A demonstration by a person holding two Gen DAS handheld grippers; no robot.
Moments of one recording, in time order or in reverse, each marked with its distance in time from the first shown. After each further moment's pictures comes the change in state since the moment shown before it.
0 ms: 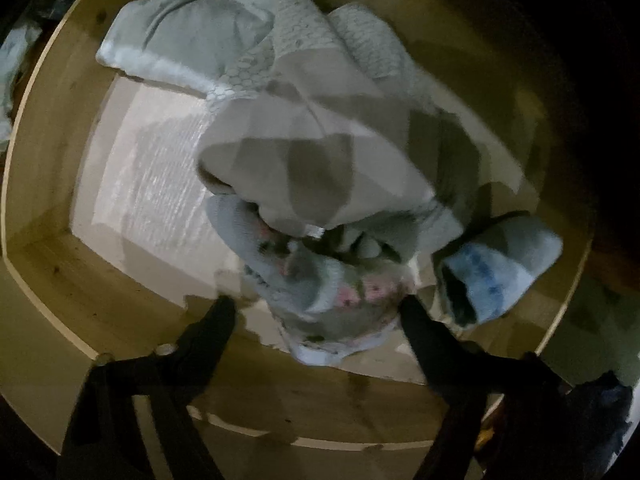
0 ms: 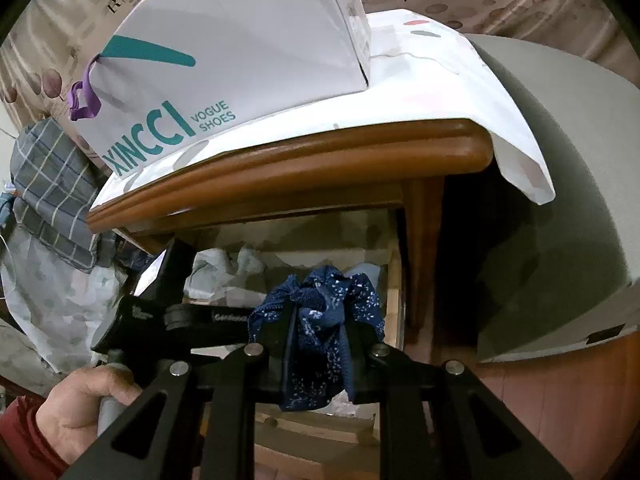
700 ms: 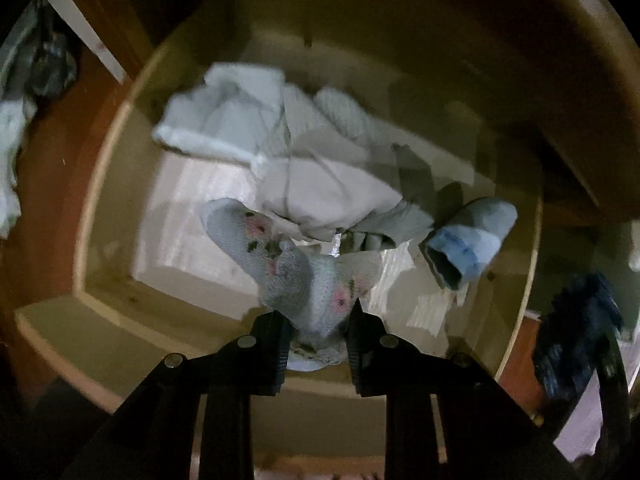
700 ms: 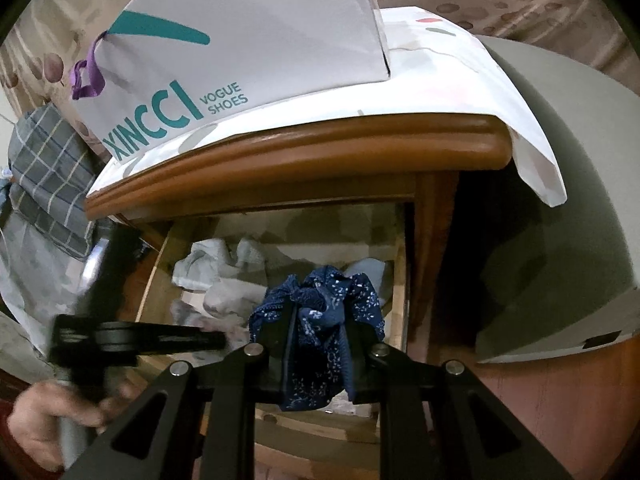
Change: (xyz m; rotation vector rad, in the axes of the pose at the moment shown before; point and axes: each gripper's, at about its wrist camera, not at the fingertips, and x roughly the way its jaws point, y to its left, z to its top) left arm -0.075 0.010 -0.036 0.221 -0.245 -0.003; right arm 0.007 0.009 0.002 -0.045 0.013 -0.029
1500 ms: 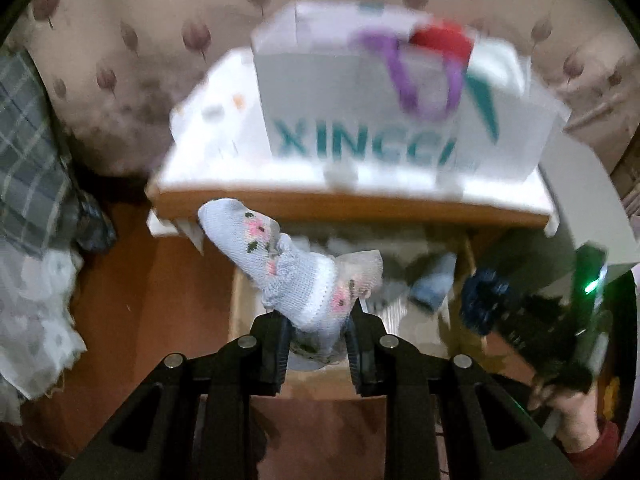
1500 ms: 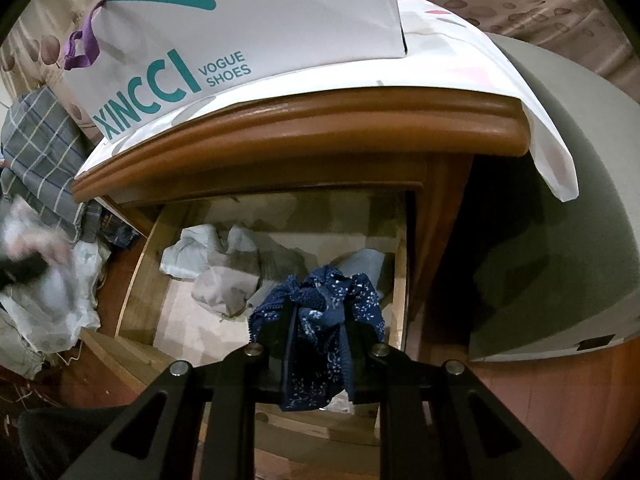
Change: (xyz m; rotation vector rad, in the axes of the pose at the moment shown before) left arm -0.196 0.011 -0.031 0.322 -0.459 0.075; right arm 0.012 0.006 -0.003 -0.030 0.031 -0.033
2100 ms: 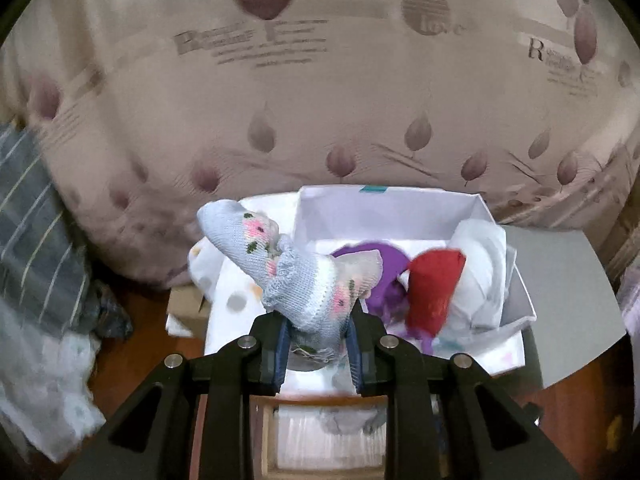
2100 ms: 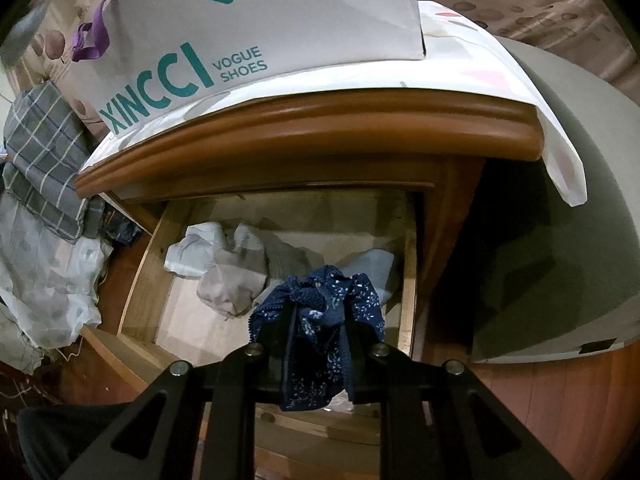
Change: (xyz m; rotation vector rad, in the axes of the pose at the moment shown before) left arm -0.067 0.000 0.169 0.021 -0.237 0.027; right arm 0.001 0.007 -0.001 -0.015 0.003 0.003
